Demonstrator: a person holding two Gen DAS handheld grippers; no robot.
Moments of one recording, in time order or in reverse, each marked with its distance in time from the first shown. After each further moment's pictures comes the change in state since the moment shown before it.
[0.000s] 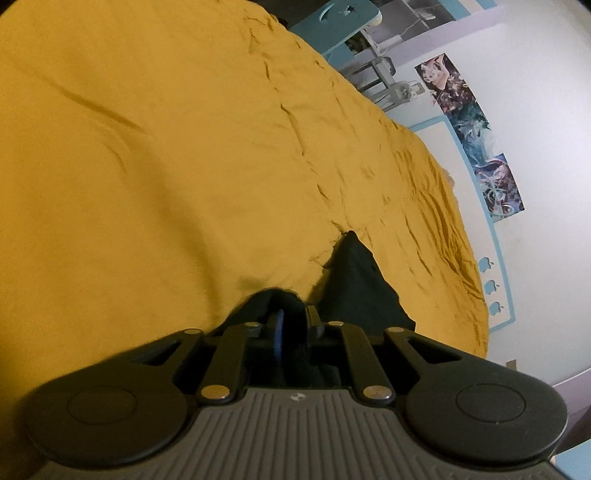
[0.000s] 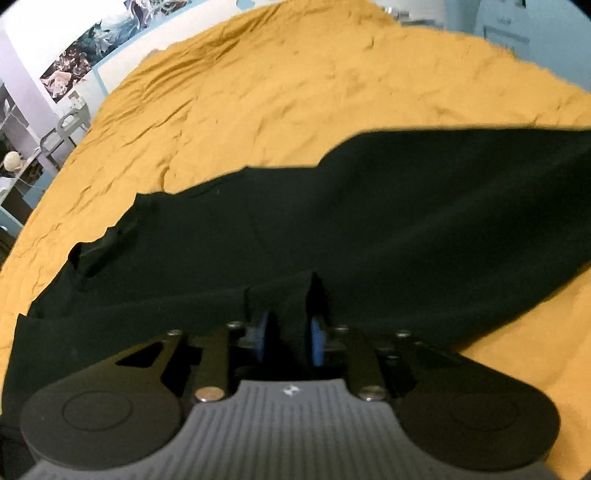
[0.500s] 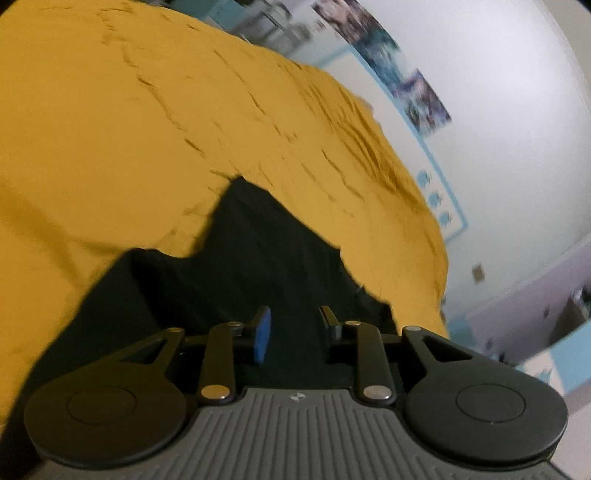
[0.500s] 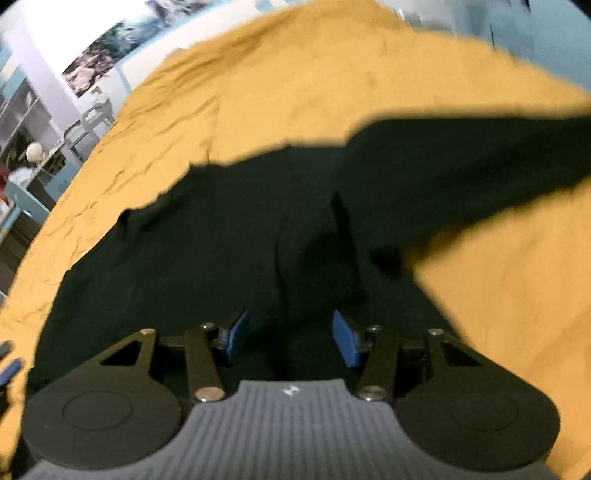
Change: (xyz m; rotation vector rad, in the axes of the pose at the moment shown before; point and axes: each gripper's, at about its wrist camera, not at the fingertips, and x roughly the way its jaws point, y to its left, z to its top) left arm 0.018 -0.066 -0.020 0.299 0.174 -0.174; right arm -0.058 -0.004 -0.067 0.084 0.064 0.092
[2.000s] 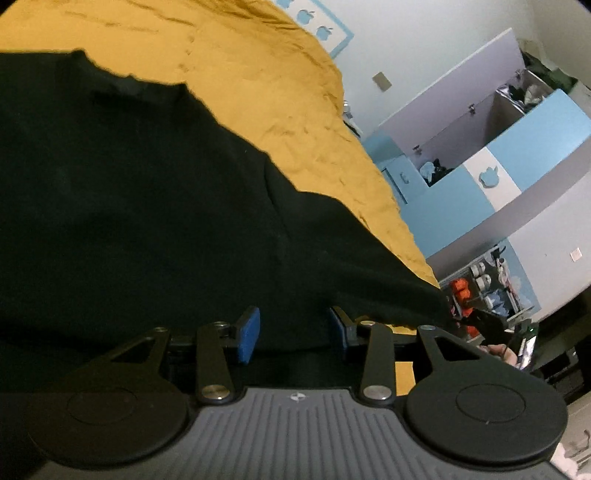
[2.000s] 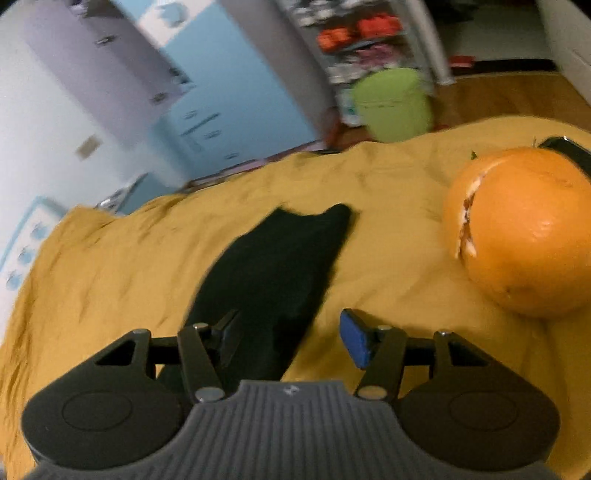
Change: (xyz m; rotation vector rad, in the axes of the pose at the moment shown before) left arm 0.109 -0.163 -0.155 0.364 0.469 -0.253; right arm -0.075 -0.341 0.138 0.864 -0.527 -0.456
